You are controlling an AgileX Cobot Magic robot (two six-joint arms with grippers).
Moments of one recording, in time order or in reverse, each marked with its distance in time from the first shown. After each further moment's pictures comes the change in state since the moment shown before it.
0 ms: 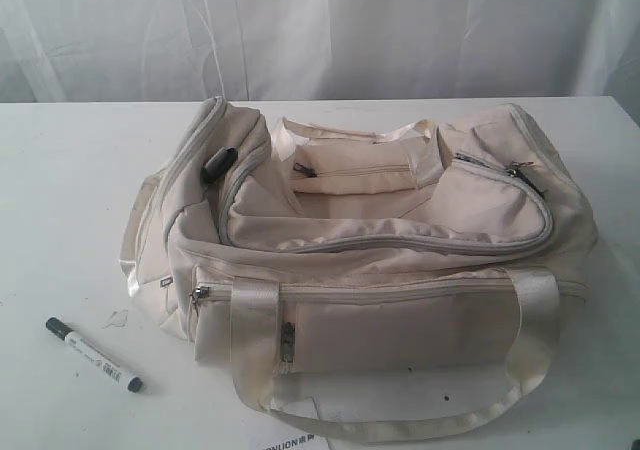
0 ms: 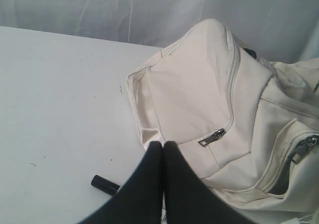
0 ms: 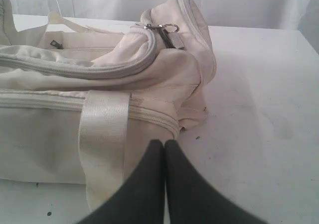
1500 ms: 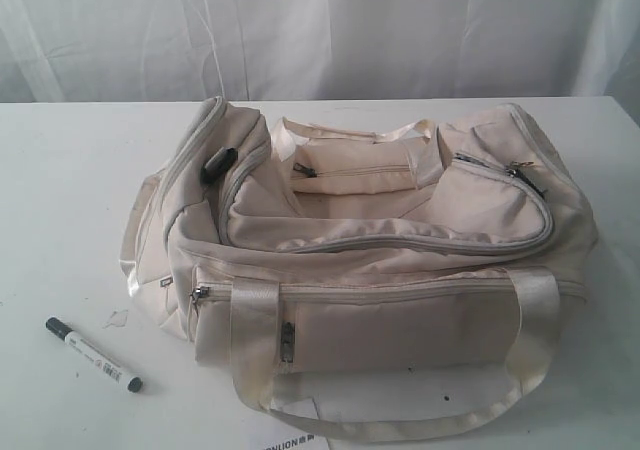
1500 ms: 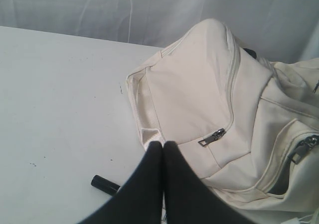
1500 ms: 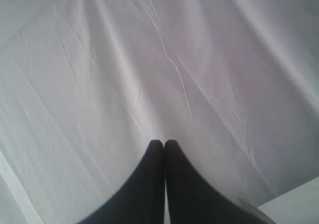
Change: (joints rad) left arm 0.000 0.000 0.000 0.000 0.000 0.000; right arm 0.000 0.000 0.004 0.179 -0.707 0.394
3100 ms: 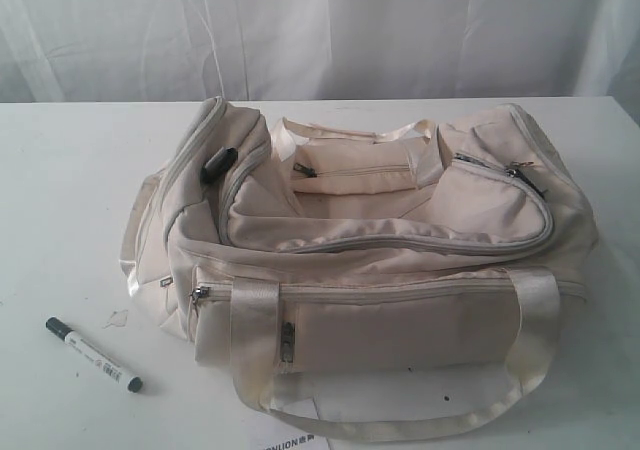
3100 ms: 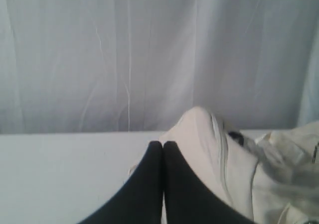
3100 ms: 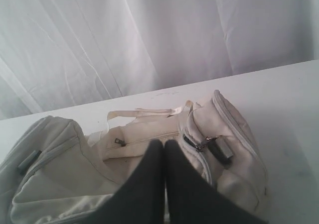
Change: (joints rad) left arm 0.000 0.000 0.000 0.036 -0.295 0.096; right arm 0.000 0.380 -0.619 -0.049 0.896 -0.202
